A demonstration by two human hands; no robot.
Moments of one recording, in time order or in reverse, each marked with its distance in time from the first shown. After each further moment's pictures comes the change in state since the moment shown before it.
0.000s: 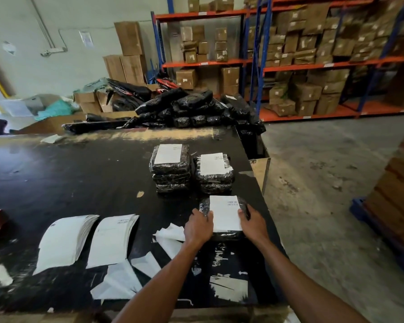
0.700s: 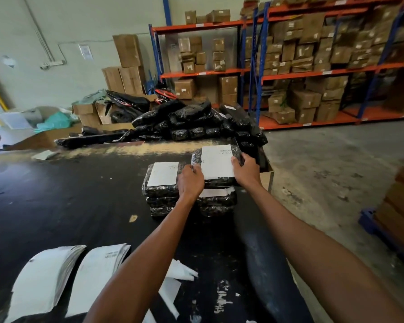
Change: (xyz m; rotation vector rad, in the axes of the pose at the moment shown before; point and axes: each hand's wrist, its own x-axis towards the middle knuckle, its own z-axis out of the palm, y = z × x) left_hand 0.126 0.107 -0.095 -0.378 0.288 0.146; right_hand 0.139 -0.165 -0.052 0.176 0.151 -0.179
